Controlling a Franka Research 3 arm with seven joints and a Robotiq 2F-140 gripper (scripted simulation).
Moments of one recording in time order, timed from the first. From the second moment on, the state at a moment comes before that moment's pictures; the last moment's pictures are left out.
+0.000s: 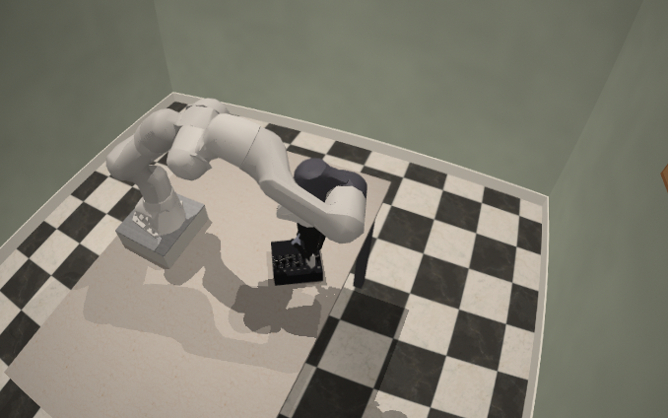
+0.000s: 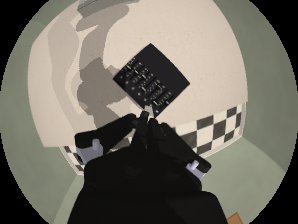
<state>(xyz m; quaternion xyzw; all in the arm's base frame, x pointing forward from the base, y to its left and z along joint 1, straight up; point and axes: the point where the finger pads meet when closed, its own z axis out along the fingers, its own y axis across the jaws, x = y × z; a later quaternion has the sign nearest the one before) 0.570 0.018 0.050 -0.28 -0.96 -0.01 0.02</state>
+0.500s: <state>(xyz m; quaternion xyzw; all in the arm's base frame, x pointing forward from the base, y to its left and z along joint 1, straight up) 0.570 0.021 0.044 -0.44 -0.90 0.00 0.01</state>
